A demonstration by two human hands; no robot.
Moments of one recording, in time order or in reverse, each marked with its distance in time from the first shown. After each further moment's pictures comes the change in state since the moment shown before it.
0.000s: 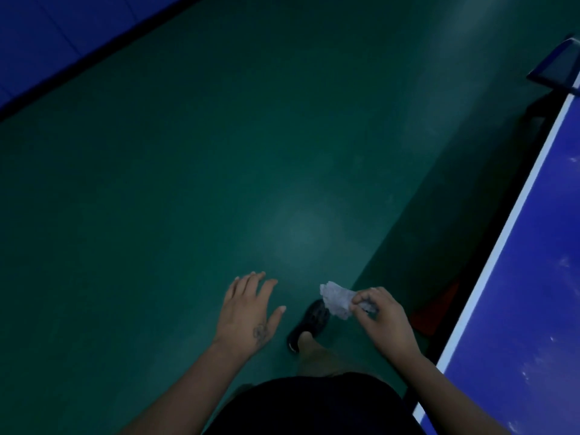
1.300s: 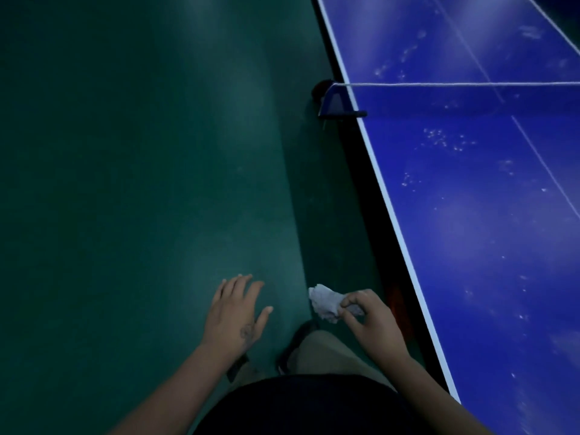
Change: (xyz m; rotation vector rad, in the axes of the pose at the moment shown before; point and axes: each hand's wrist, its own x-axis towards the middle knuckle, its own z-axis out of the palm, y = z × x) left_hand 0.682 0.185 -0.063 0.032 -0.218 0.773; right_hand 0.397 0.042 -0.224 0.043 0.544 0.561
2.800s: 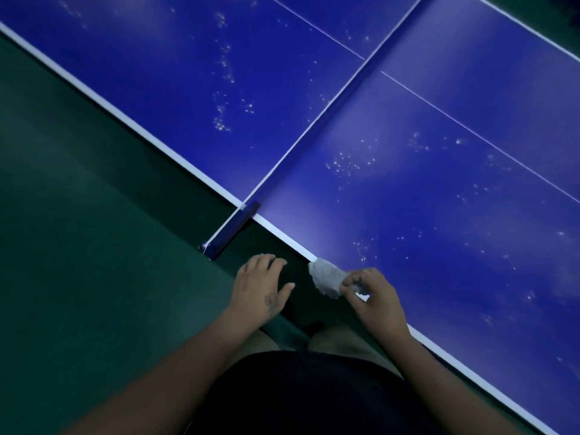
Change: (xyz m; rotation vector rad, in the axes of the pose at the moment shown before) left_hand 0.691 0.130 -0.034 0.045 -0.395 0.773; right_hand 0.449 0.021 -0.142 0.210 0.627 0.603
